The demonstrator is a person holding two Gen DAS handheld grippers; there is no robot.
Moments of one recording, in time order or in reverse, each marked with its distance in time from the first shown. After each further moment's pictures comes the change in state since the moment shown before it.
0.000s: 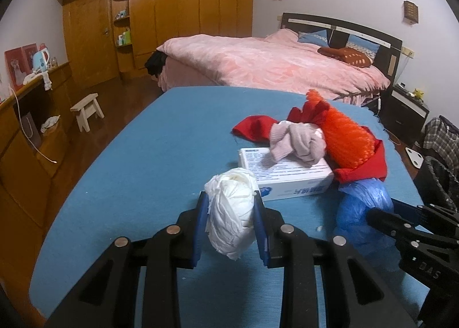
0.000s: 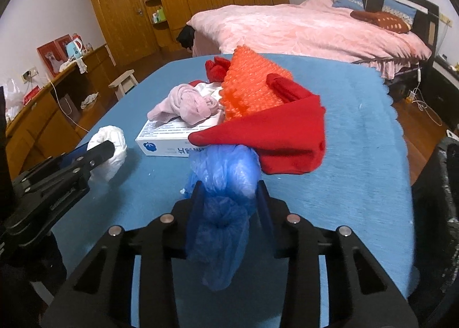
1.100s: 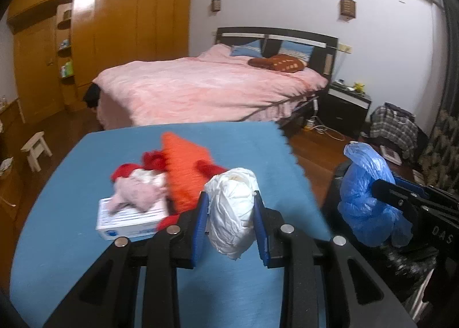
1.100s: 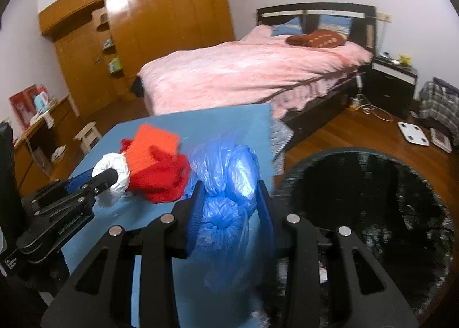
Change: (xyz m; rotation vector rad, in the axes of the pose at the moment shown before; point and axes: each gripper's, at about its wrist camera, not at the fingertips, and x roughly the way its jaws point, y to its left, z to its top) left arm -0.046 -0.160 0.031 0.153 -0.089 -0.266; right arm -0.133 -0.130 -0.007 0.164 -0.211 -0.199
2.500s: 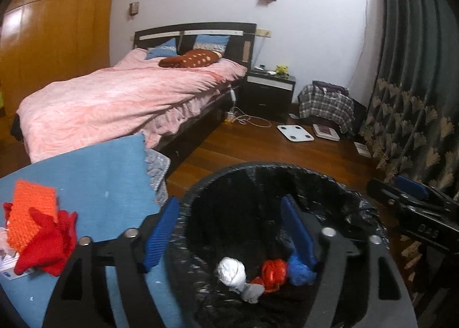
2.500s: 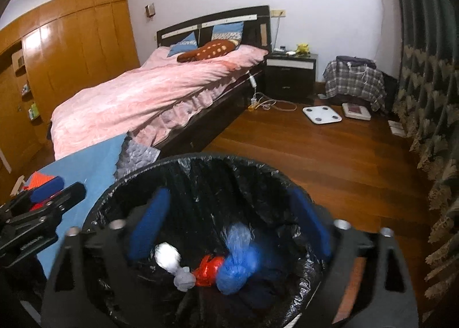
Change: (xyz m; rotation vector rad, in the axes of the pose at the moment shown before) left arm 0.050 -0.187 0.027 0.175 0.010 -0.303; right arm -0.067 -0.193 -0.033 0.232 -0.106 -0.399
